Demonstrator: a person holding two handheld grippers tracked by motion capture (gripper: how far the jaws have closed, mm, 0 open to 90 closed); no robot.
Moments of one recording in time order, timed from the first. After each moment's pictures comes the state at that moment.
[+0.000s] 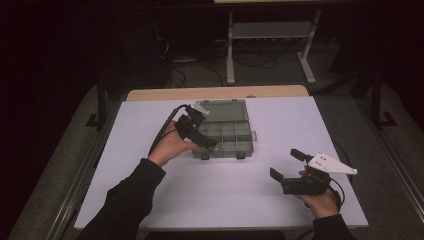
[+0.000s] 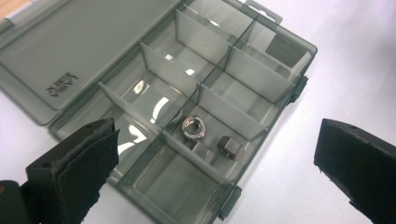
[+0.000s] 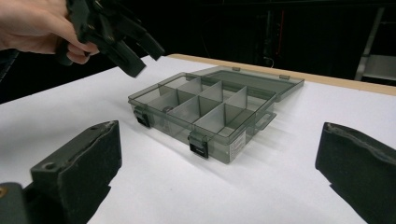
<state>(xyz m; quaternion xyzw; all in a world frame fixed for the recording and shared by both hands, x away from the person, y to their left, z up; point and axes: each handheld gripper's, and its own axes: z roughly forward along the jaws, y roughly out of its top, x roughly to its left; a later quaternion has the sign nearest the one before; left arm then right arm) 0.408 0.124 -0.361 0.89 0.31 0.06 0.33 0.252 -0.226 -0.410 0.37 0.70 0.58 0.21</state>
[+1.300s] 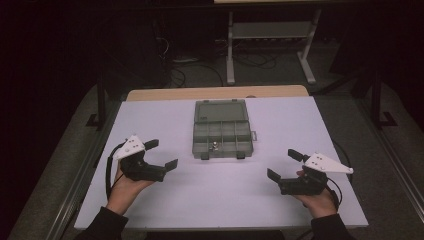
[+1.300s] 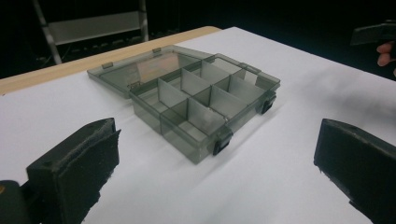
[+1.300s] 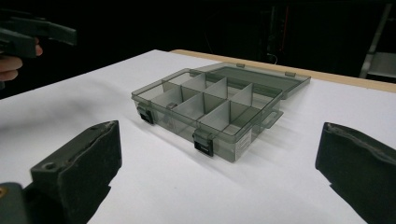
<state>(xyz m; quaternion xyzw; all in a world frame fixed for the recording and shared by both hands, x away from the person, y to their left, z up) 0.287 0.249 -0.380 0.76 0.33 0.18 0.54 0.253 -0.220 -0.410 0.37 0.70 0.57 0.21</state>
